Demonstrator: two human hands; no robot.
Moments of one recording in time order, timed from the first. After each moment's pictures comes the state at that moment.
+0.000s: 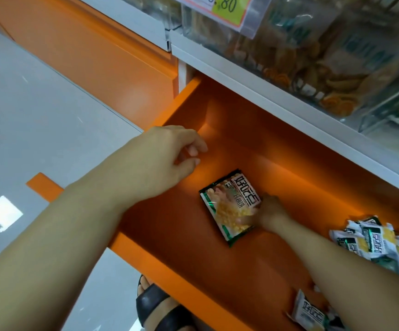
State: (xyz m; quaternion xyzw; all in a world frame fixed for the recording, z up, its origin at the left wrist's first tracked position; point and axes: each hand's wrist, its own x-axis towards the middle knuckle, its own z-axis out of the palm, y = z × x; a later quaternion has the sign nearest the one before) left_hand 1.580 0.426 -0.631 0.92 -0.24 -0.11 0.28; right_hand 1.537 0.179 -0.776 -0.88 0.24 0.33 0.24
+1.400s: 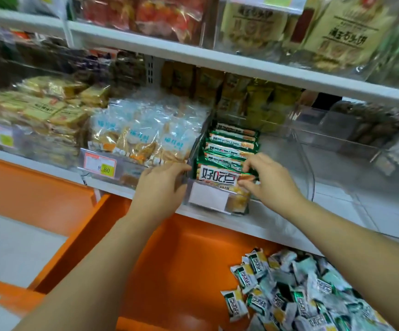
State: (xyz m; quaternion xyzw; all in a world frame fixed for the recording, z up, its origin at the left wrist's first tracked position) left_hand 1.536 0.276 -0.496 0.90 -0.30 0.09 0.32; right_hand 1.457 0.055 -0.466 -0.98 0.05 -0.18 0.11
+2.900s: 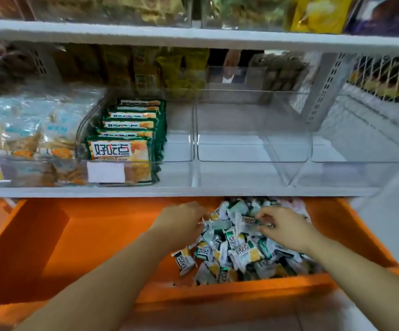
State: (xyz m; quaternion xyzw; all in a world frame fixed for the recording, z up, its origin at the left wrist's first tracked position) left_hand 1.385 0.130 -0.543 0.84 -0.53 -0.09 0.07; right_hand 1.221 -0.065 -0.559 -0.94 0.26 0.03 0.20
